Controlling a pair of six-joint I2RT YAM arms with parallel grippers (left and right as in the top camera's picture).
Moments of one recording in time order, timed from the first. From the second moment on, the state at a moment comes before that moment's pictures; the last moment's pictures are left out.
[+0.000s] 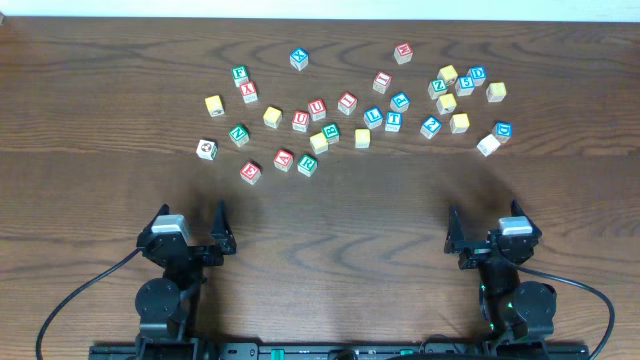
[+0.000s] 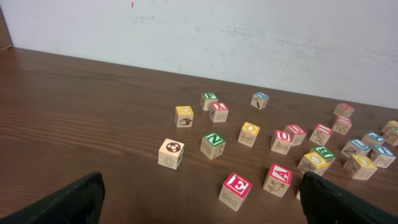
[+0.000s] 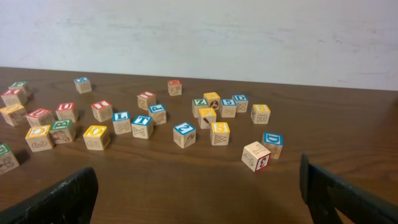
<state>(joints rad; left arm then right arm) -0.03 0.02 0.02 -0.12 -0.01 -0.18 0.08 0.02 0.01 -0.07 0.00 -0.01</state>
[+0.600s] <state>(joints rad) -0.03 0.02 0.02 -0.11 -0.01 -0.17 0.08 0.02 0.01 -0.07 0.00 -0.01</state>
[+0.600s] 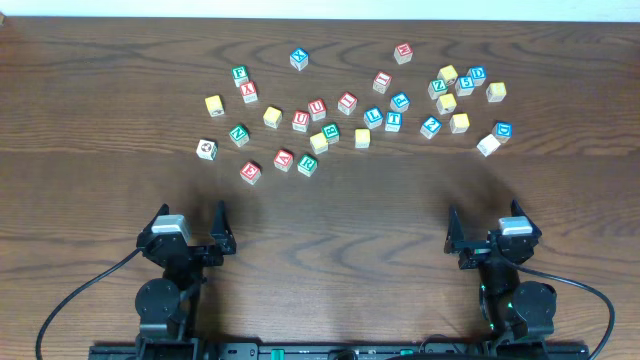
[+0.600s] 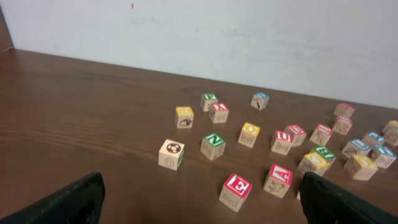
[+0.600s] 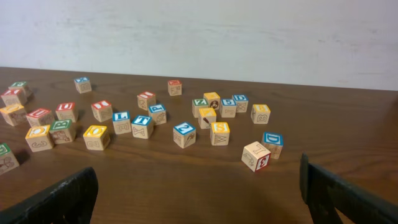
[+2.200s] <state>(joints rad) -0.03 1.89 1.64 -1.10 0.17 0.48 0.08 0.02 0.01 -0.07 0.00 -0.01</state>
